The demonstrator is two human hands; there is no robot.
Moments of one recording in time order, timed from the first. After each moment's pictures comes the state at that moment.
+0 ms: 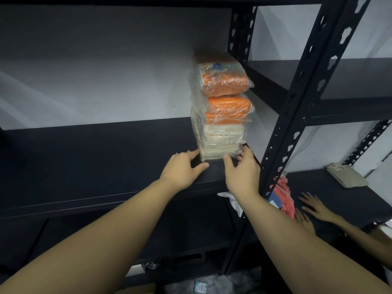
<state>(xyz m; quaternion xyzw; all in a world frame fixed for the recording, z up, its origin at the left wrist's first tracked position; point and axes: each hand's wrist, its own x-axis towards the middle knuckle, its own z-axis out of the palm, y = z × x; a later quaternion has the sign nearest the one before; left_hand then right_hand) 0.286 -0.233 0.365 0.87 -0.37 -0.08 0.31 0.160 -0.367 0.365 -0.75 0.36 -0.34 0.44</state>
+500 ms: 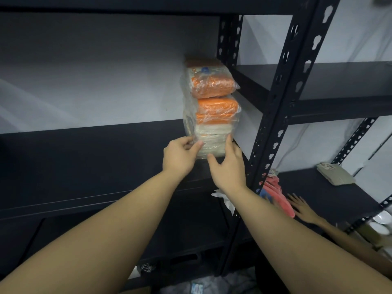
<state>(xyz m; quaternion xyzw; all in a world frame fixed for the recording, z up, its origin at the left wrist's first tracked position) 0.262 -0.255 0.399 0.82 -0.25 -0.04 0.52 0.155 -0.362 0.375 -0.83 0.30 -0.28 0.38</state>
